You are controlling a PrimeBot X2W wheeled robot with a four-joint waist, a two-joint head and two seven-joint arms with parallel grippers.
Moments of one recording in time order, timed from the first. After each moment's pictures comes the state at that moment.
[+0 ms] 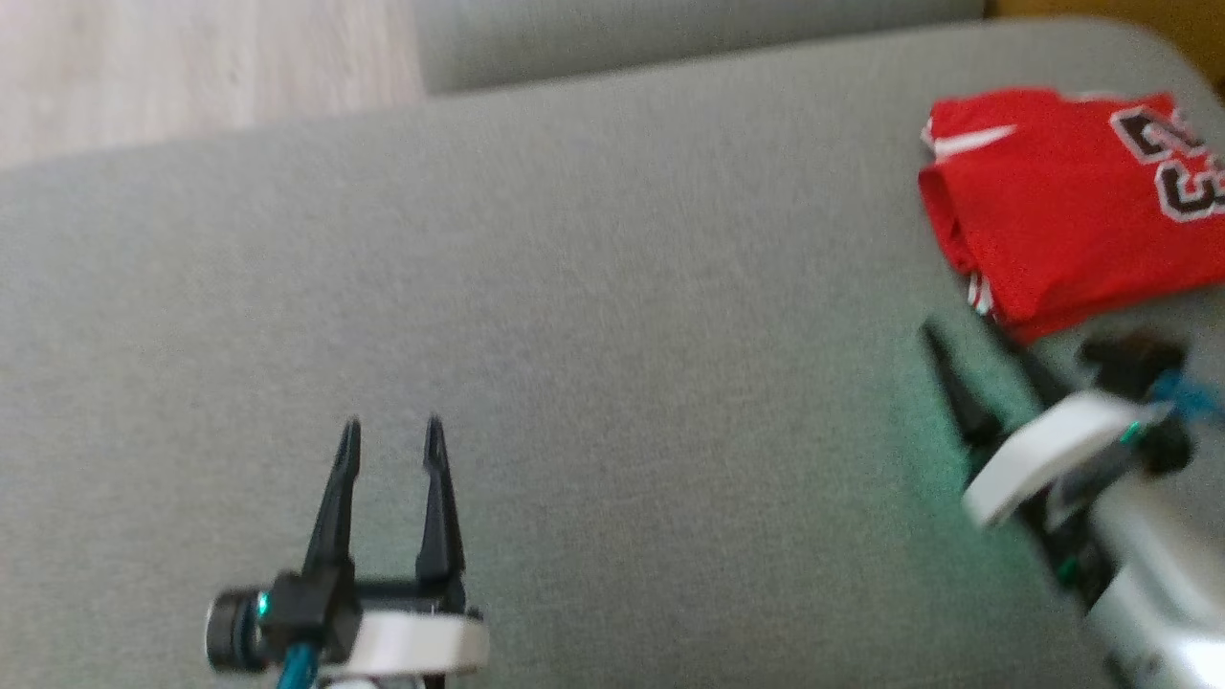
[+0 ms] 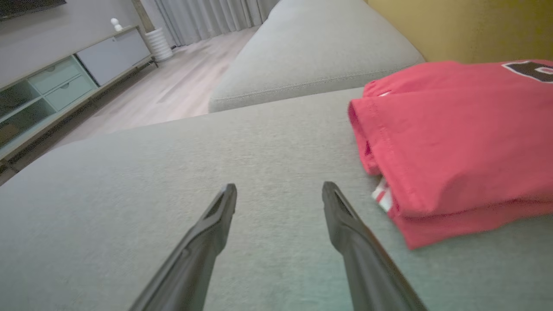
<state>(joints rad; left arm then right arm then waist) 0.01 0.05 -0.29 0.09 -0.21 0.17 -0.26 -0.39 -0.44 0.50 0.53 0.74 0.13 -0.09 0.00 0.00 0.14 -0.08</state>
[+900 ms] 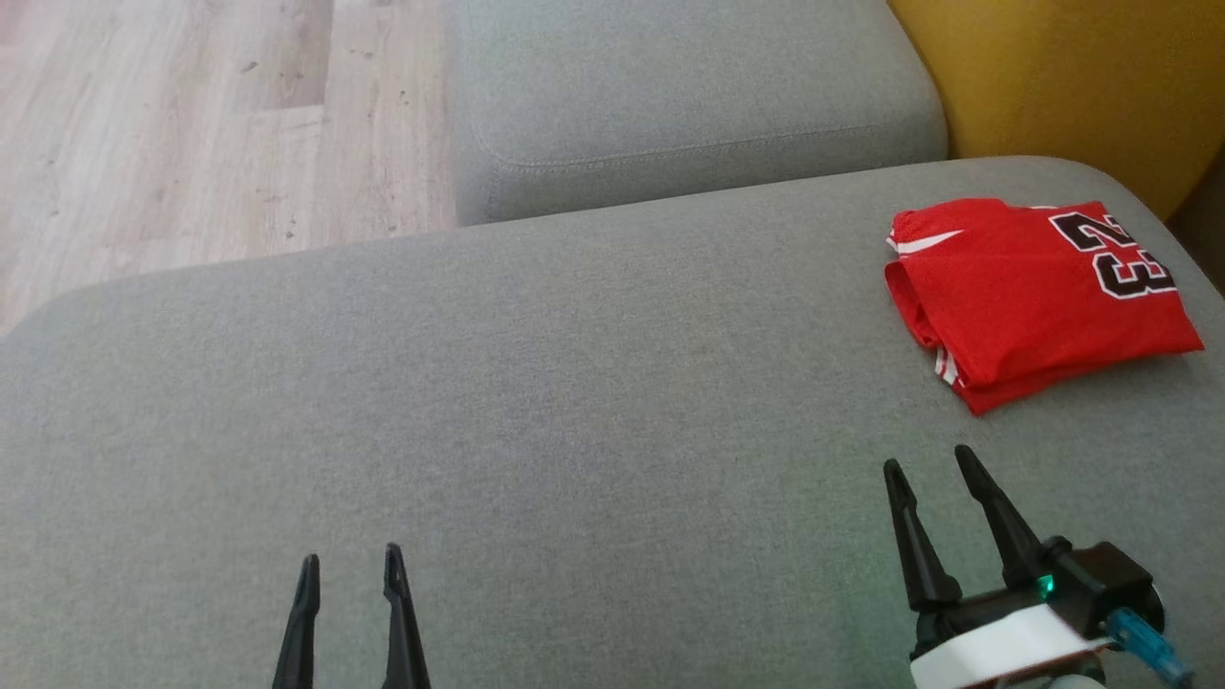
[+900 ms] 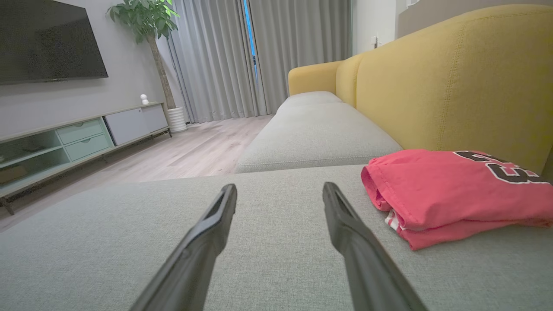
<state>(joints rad) 0.29 0.06 -0.23 -0.03 -0.20 0.19 -0.26 0.10 -0.13 0.18 0.16 0.23 0.13 -0.25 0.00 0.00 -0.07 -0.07</state>
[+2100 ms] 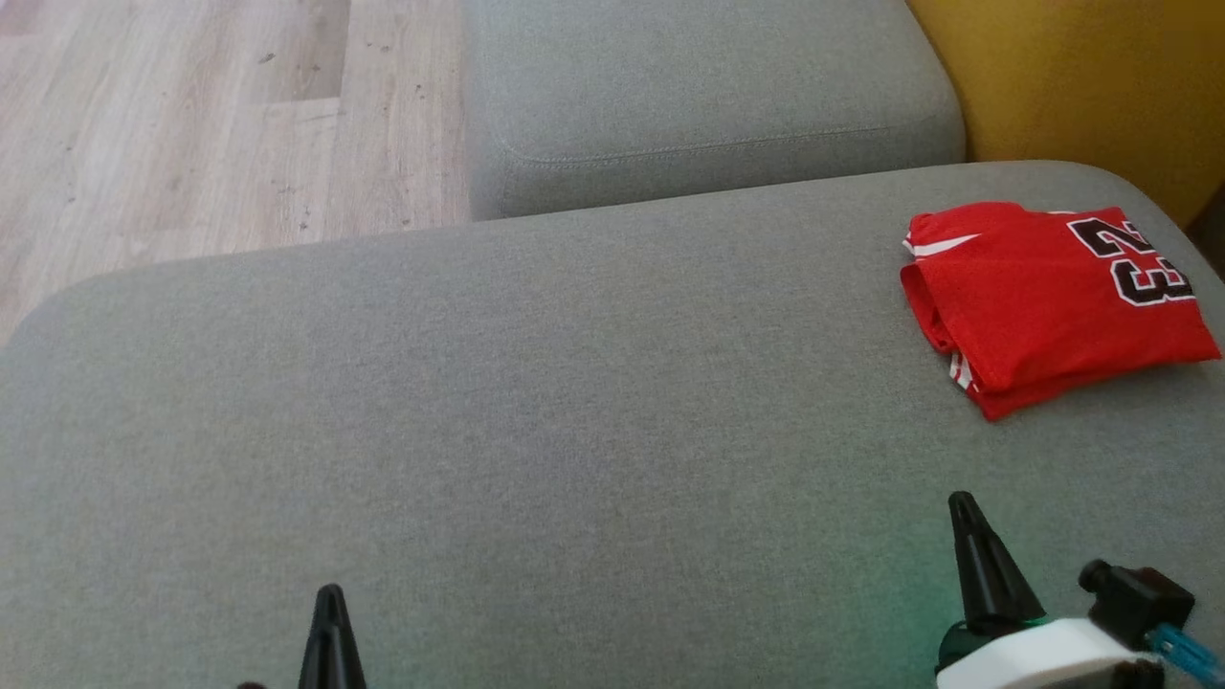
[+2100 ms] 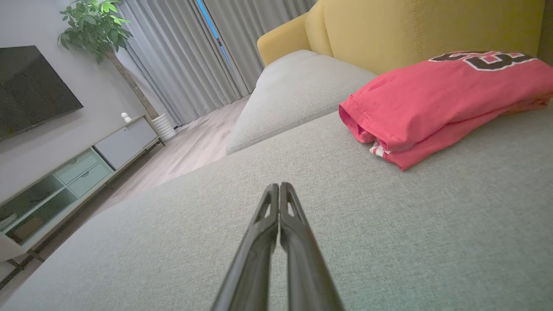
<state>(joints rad) 0.26 0.06 -0.20 0.09 -0.48 0.14 -0.20 0.13 -0.13 0.16 0.25 0.50 0.13 -0.19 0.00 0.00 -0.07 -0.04</state>
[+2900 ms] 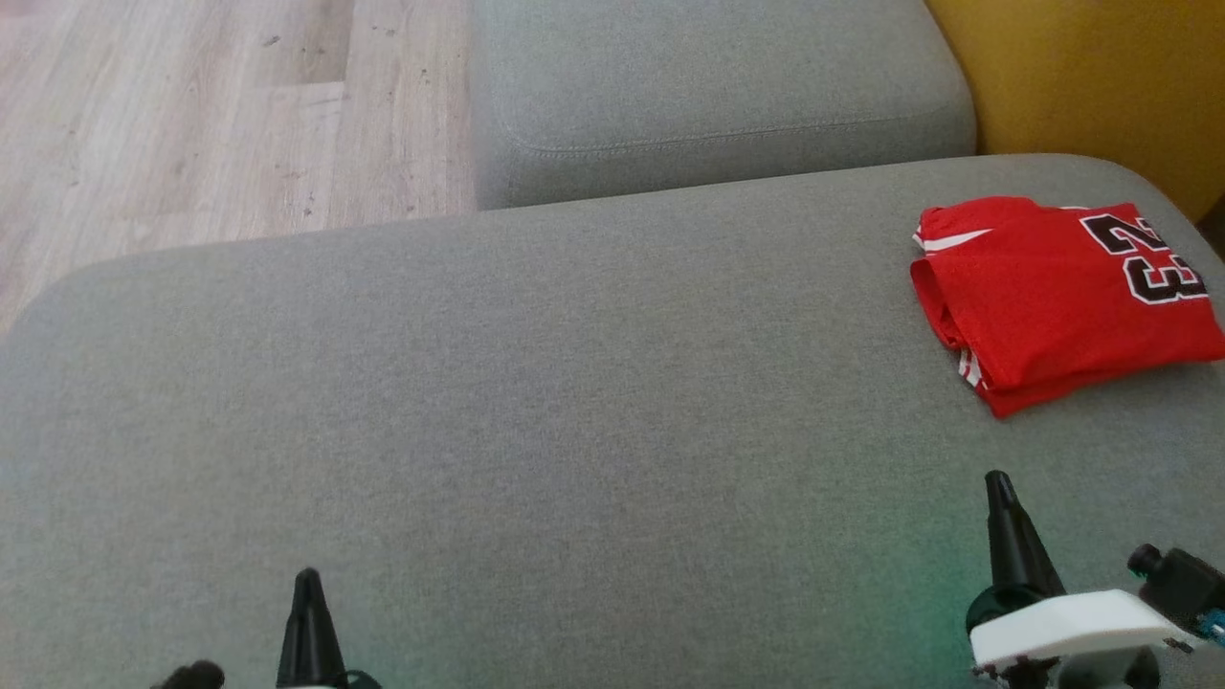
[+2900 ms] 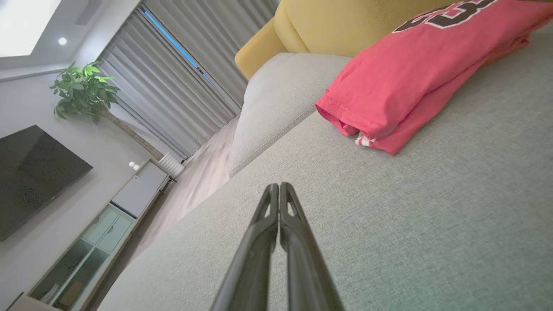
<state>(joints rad) 0.20 0.07 -0.16 0.13 -0.76 0.08 -0.14 0.09 -0.12 0.10 0.25 0.77 0.13 -0.13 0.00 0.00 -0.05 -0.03</state>
